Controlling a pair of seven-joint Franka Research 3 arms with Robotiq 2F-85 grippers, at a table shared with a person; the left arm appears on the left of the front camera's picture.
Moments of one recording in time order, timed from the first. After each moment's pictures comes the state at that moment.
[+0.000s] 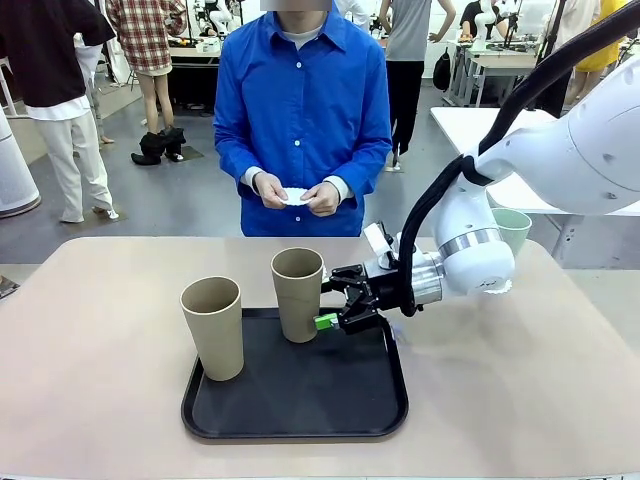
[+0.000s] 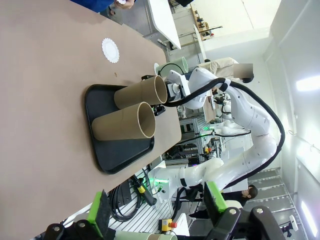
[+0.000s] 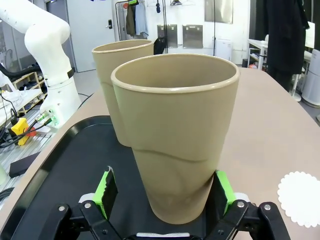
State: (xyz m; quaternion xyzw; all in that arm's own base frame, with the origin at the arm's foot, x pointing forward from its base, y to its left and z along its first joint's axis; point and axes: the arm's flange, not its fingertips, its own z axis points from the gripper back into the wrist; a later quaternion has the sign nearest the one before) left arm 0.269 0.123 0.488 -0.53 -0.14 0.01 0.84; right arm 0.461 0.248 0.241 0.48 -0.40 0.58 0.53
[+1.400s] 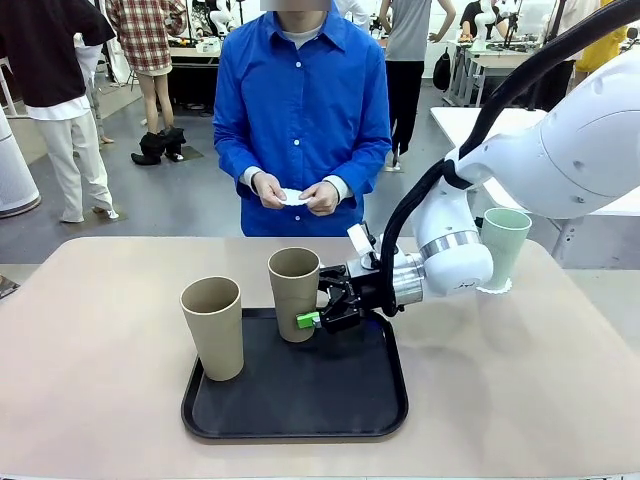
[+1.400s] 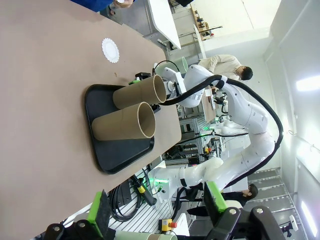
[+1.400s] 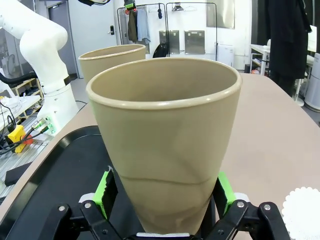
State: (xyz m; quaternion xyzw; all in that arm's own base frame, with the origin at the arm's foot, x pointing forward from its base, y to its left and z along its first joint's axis) left arm 0.269 0.123 0.488 -0.53 -0.14 0.01 0.84; right arm 0.469 0.278 0.233 0.50 -0.40 0.57 0.52
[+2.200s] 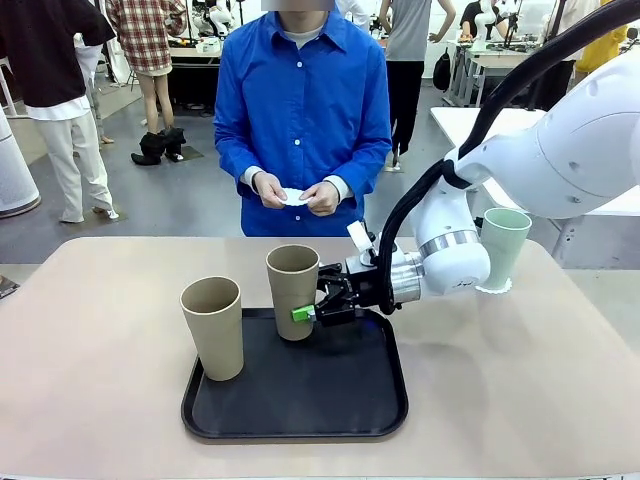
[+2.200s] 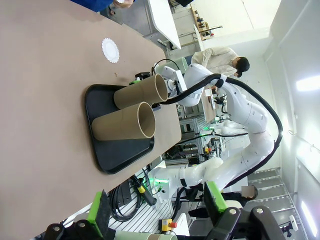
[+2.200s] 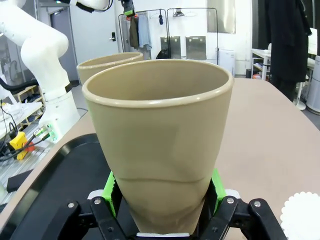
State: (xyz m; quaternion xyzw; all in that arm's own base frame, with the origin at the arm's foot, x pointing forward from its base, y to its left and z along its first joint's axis) left arm 0.269 0.123 0.488 -0.53 -0.14 0.01 0.84; right arm 0.473 0.280 0.237 0.51 -0.40 0.55 0.52
